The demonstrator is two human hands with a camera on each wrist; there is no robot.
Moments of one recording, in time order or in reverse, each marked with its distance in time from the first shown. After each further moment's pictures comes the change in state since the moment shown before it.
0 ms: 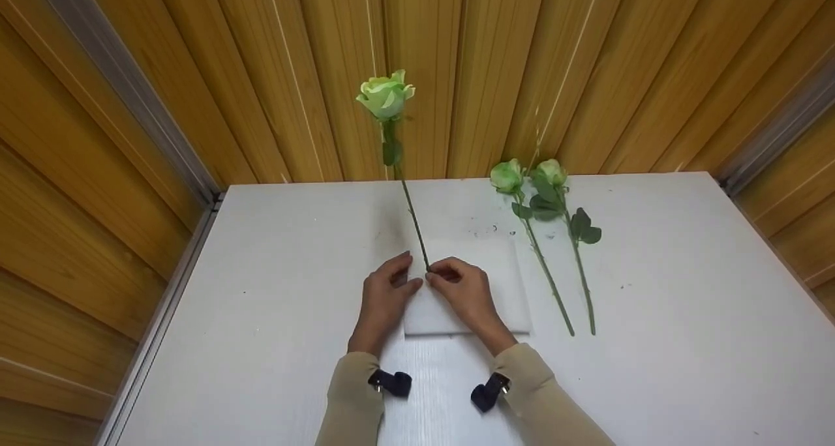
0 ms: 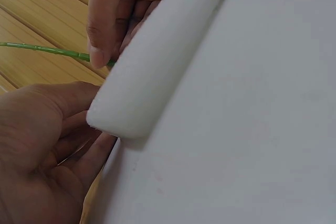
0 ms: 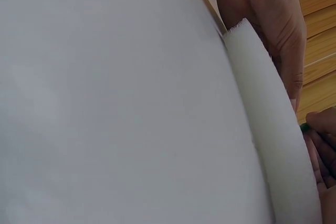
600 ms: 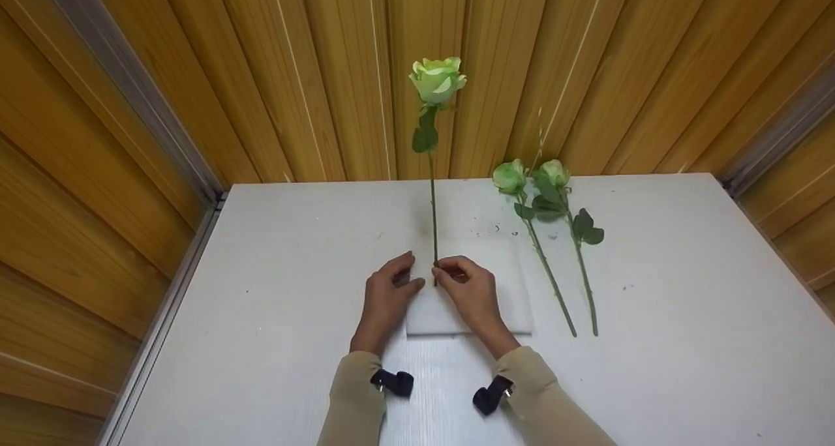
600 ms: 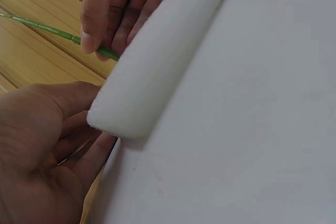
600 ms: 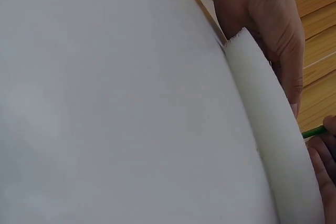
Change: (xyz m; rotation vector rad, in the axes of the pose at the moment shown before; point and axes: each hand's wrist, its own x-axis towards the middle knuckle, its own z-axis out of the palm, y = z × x) left_hand -0.001 0.000 -0.001 0.039 -0.006 -0.033; right_hand -0.004 -0.002 -0.001 0.080 0.102 -0.052
